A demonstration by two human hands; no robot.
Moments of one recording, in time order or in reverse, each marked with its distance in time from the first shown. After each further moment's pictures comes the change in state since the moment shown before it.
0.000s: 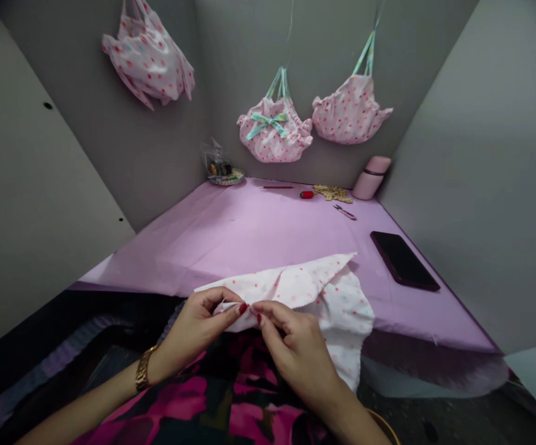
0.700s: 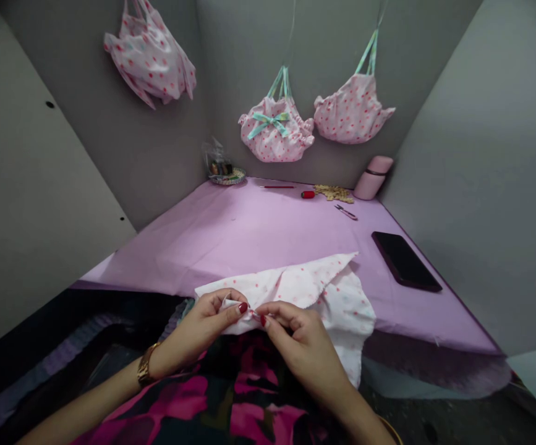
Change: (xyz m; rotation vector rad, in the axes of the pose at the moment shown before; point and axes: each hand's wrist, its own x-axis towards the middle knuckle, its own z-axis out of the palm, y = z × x) left_hand 0.003 -0.005 0.000 -0.208 -0.165 -0.156; right_hand 0.000 0.004 -0.004 0.297 -0.115 0.229
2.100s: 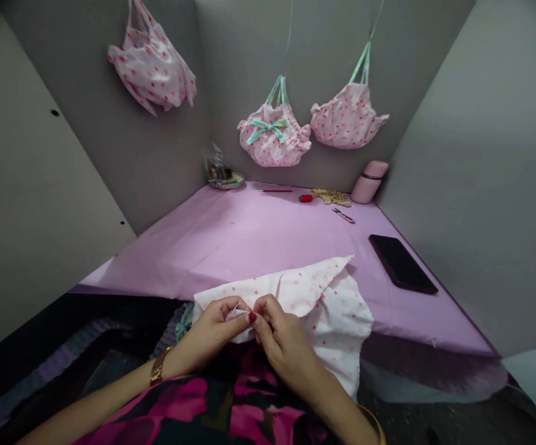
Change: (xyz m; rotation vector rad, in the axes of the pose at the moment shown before) left_hand 0.006 -0.011 0.009 0.023 0.023 -0.024; right_hand 0.012 0.015 0.012 -0.220 -0.049 -0.221
